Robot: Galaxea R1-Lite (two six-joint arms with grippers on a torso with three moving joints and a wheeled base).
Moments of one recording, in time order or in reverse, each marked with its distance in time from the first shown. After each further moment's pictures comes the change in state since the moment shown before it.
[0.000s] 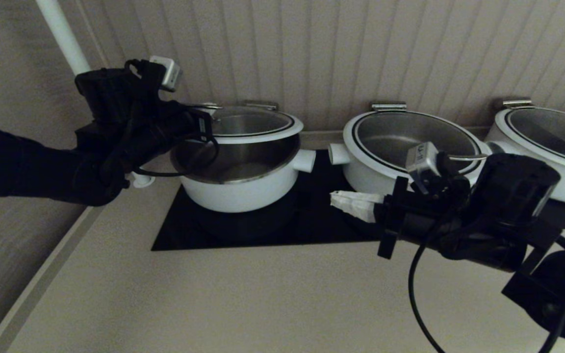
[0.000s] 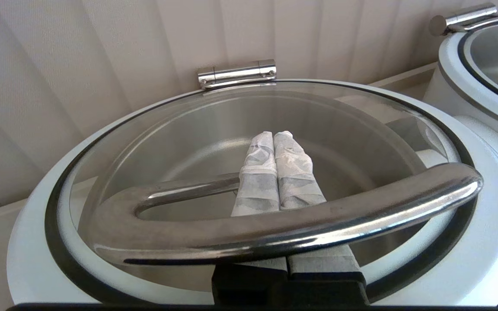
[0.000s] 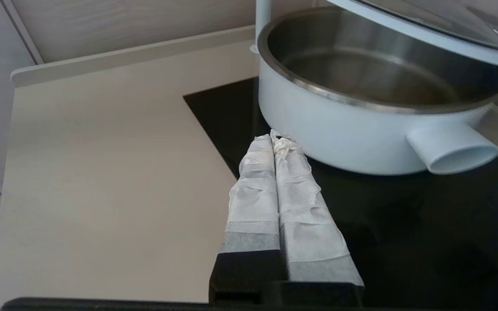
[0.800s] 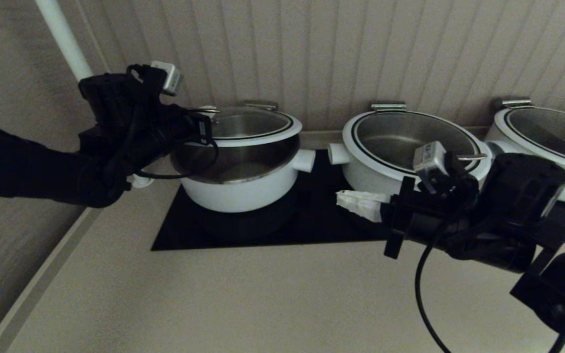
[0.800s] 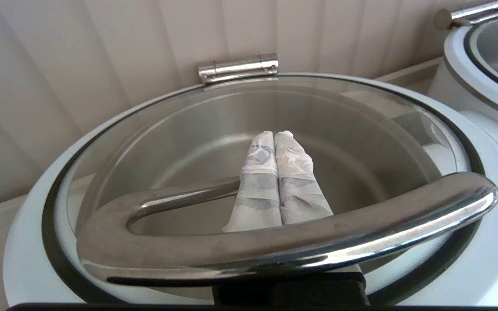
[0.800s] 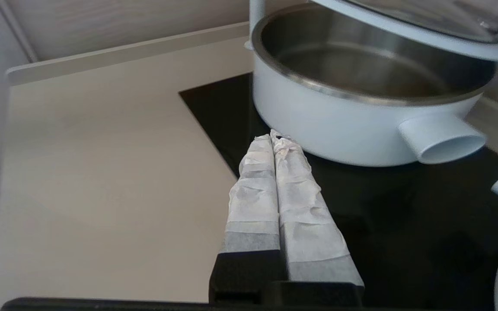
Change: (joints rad) left arm 0.025 0.024 0.001 -0.007 0.004 0.000; right arm -0.015 -0.025 0.023 0.012 0.000 -0.002
